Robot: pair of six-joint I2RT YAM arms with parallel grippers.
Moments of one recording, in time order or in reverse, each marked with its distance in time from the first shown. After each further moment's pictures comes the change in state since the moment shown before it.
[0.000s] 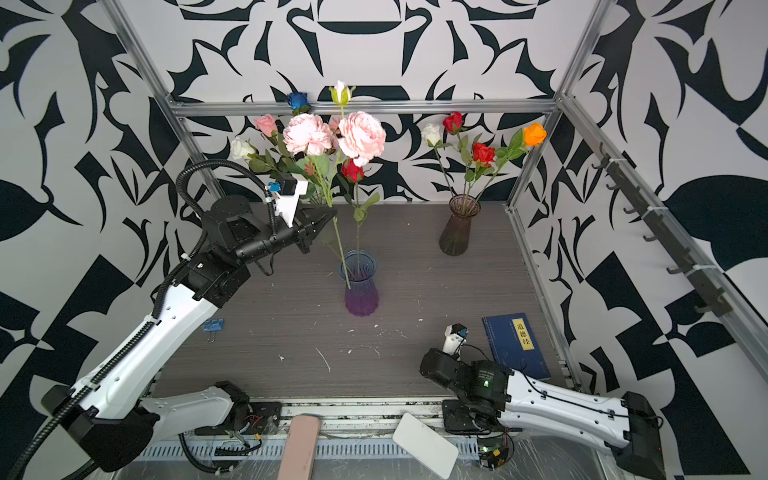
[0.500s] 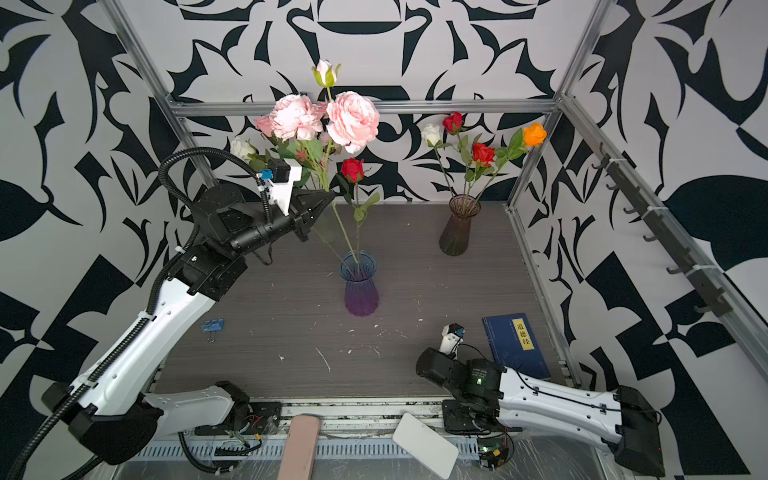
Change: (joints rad) left arm -0.005 0.029 0.064 0.006 -0.018 0.026; right arm 0.000 0.066 -0.001 0.052 0.000 0.002
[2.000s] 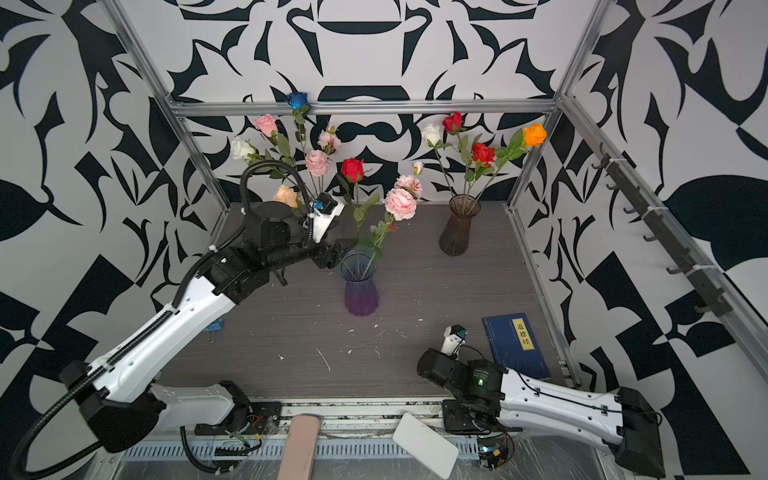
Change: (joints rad) left arm -0.140 -0.001 -0.072 -0.266 -0.198 0.159; right arm -0.001 -0.013 -0.012 0.002 -0.001 0.044
